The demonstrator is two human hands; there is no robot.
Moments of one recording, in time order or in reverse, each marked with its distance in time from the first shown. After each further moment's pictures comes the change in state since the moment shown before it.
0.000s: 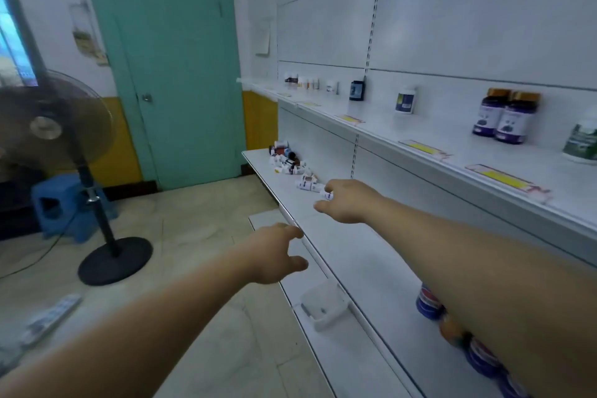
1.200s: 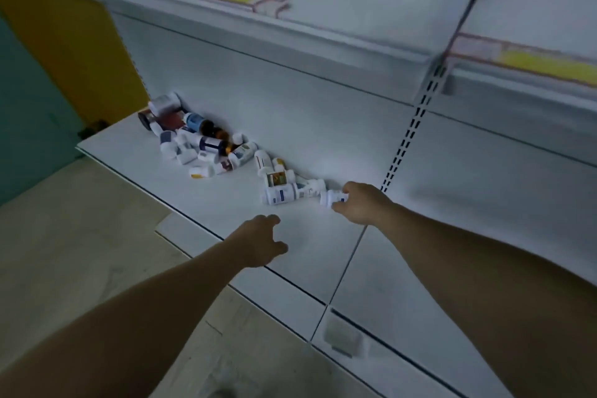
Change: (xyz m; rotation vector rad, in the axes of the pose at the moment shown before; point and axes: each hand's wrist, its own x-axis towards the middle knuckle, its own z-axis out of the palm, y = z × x) left_hand 0.704 -0.328 0.074 -0.026 -0.554 0.241; right_hand 0.580 0.145 0.225 0.277 -0.180 0.732
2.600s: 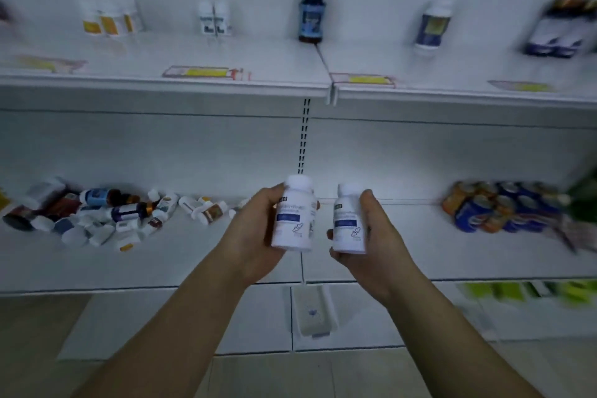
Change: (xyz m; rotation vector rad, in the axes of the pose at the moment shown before) left_hand -0.168 0.055 -0.078 -1.487 -0.646 0.414; right_hand -0.287 -0.142 0.004 1.864 0.620 0.256
